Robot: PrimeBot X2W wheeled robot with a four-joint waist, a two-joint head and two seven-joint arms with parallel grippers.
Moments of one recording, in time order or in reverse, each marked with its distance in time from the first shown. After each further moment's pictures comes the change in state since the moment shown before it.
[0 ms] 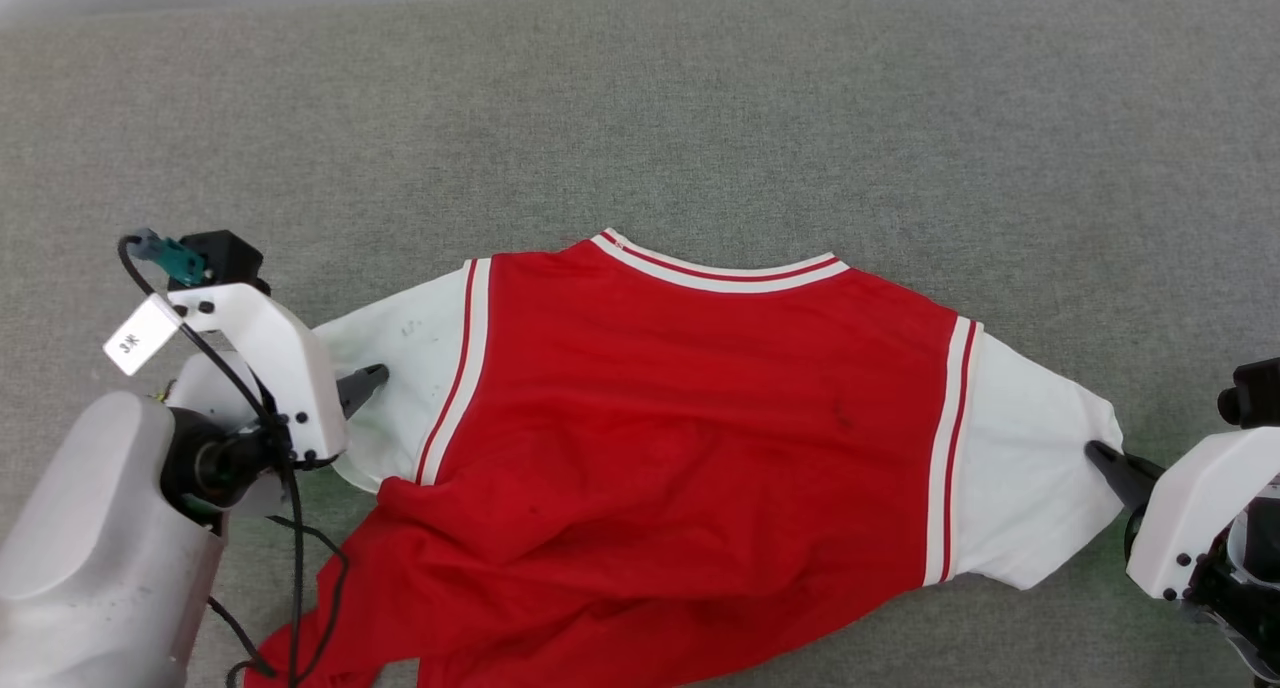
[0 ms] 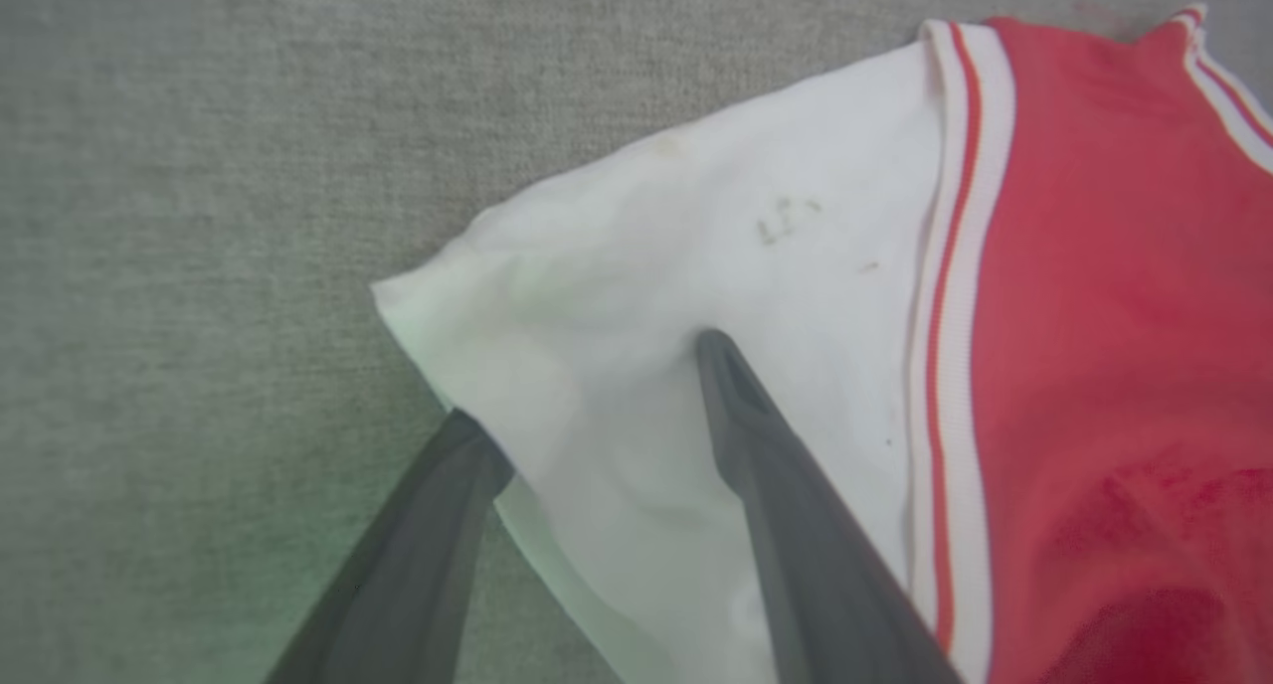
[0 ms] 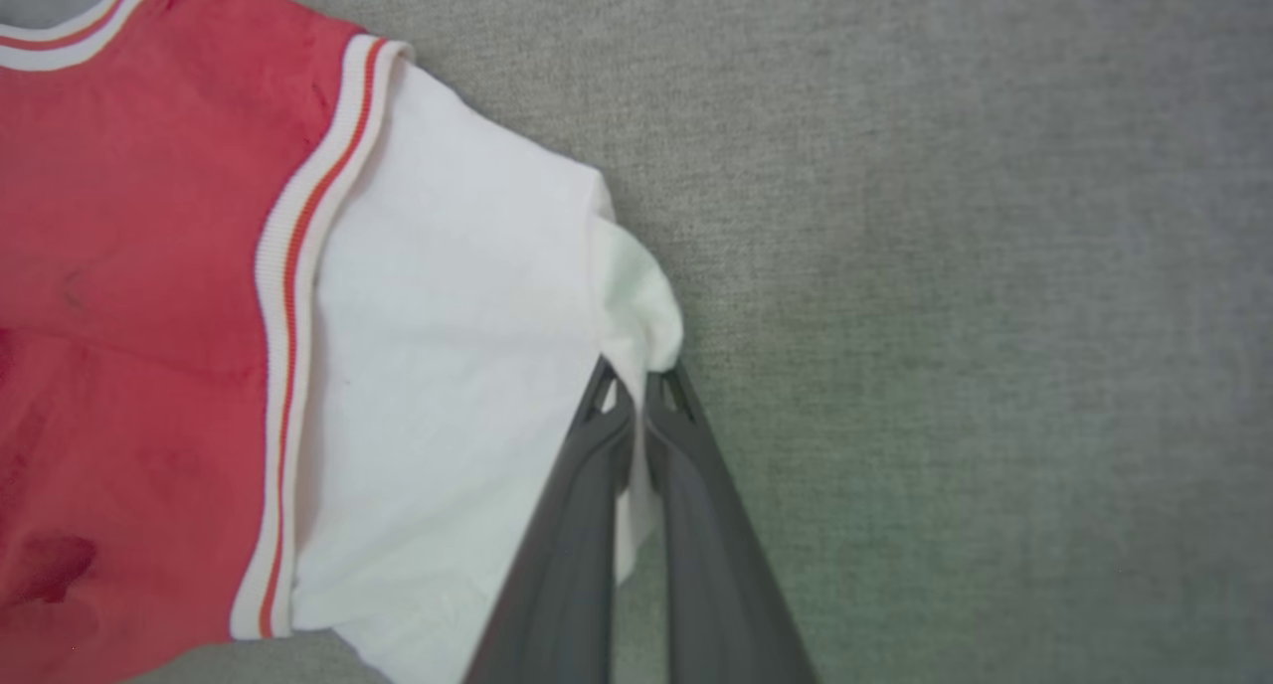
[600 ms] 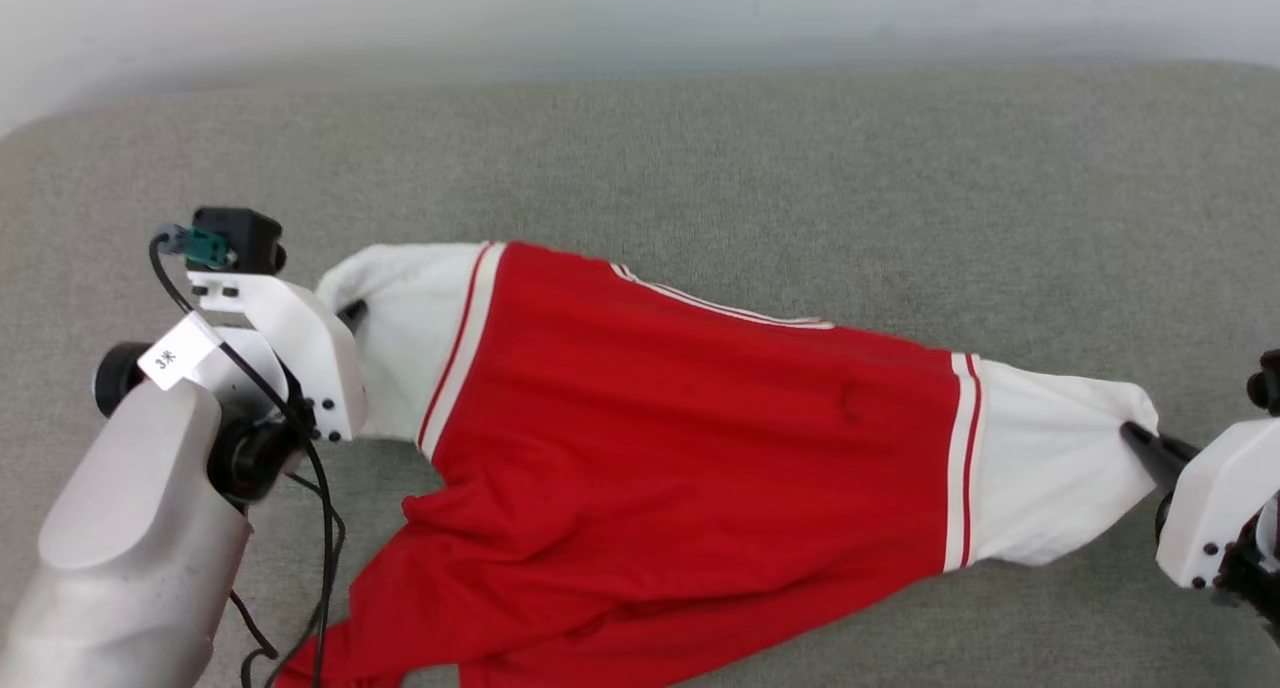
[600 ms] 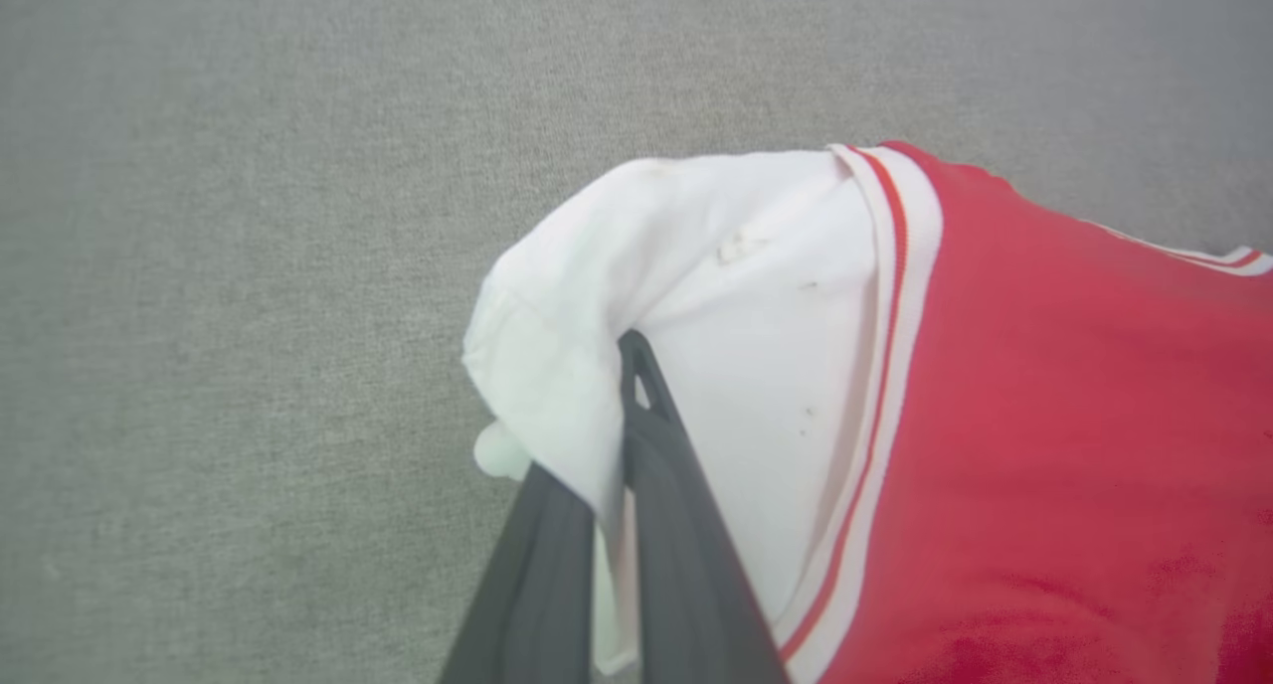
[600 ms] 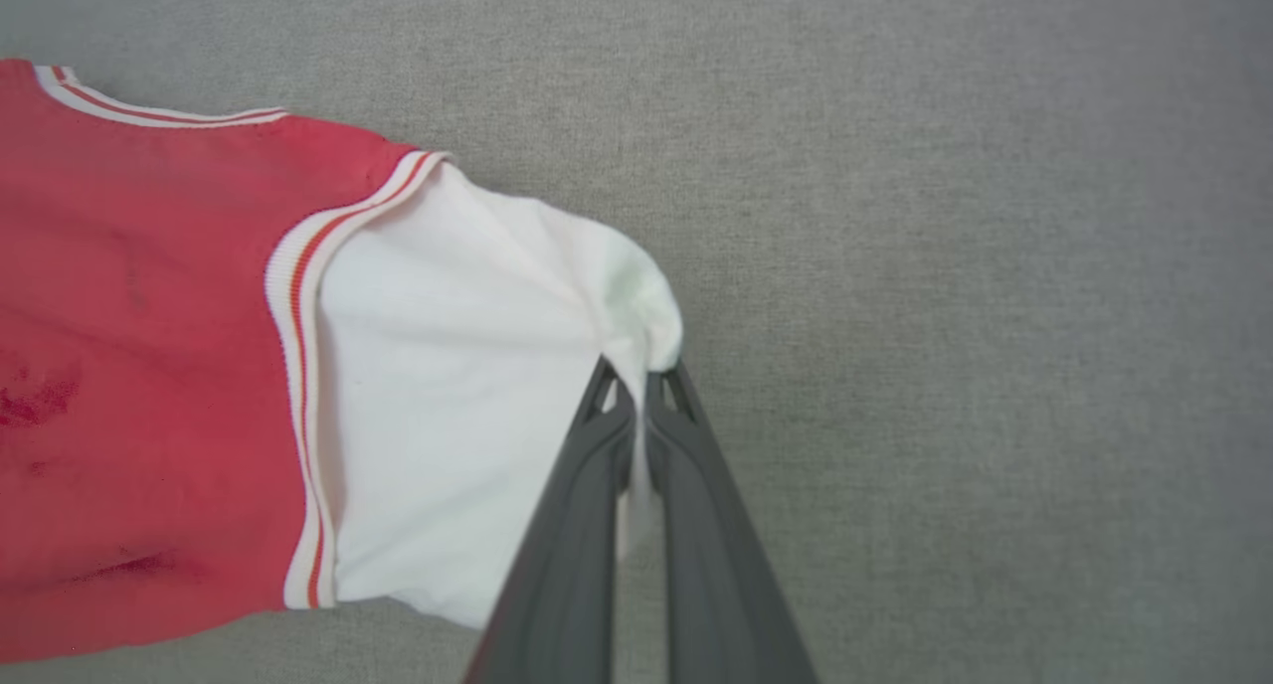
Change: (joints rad) left arm -0.066 -0.036 -0.049 0.111 0.160 -0.030 -0.354; right arm -0.004 -0.057 0.016 -0.002 -0.028 0.000 -0.037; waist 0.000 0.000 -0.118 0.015
